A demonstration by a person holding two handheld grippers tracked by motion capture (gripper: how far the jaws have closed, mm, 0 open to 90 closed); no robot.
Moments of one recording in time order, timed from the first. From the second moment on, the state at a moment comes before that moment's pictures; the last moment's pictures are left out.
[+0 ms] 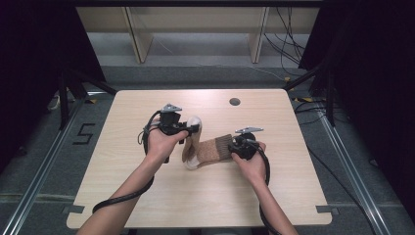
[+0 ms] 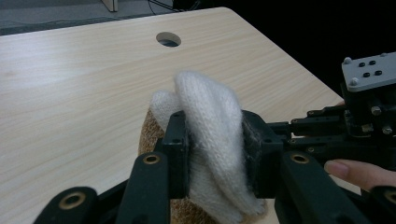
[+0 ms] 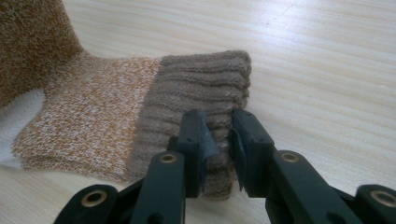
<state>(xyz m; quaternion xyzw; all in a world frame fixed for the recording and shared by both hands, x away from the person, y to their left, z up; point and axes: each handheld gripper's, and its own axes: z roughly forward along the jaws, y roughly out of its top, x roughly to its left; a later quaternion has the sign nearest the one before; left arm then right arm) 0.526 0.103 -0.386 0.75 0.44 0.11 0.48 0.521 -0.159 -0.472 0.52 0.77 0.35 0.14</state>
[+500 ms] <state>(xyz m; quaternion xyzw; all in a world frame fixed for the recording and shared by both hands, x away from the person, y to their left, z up) 0.526 0.095 -0.387 0.76 0.43 0.10 0.48 0.520 -0.159 -0.472 0.52 0.77 0.34 0.15</state>
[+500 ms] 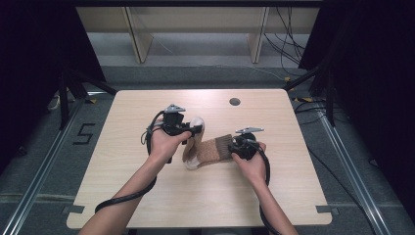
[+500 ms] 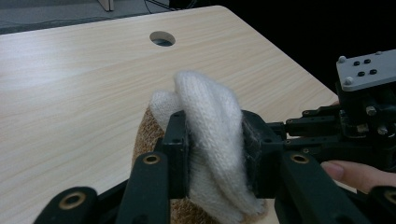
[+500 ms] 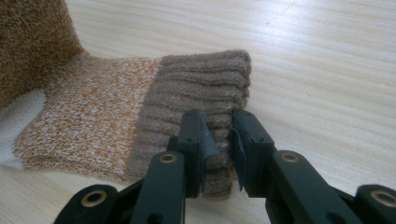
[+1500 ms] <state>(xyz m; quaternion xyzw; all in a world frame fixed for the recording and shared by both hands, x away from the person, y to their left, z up) 0.529 0.076 -0.394 0.76 0.43 0.10 0.48 0.519 -0.161 -0.472 0.52 0.76 0.35 0.14</state>
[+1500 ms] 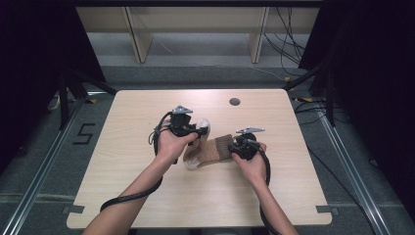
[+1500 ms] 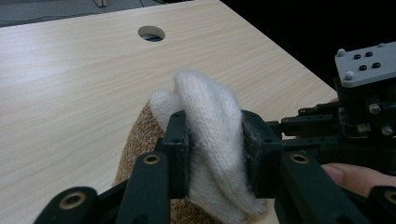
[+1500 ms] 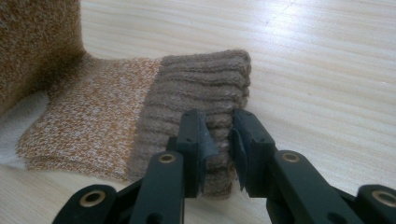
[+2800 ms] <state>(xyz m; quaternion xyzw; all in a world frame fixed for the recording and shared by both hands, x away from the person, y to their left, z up) 0.537 0.045 -0.414 0.78 0.42 0.09 0.45 0.517 -0.167 -0.467 0.53 0.76 0.37 0.12</state>
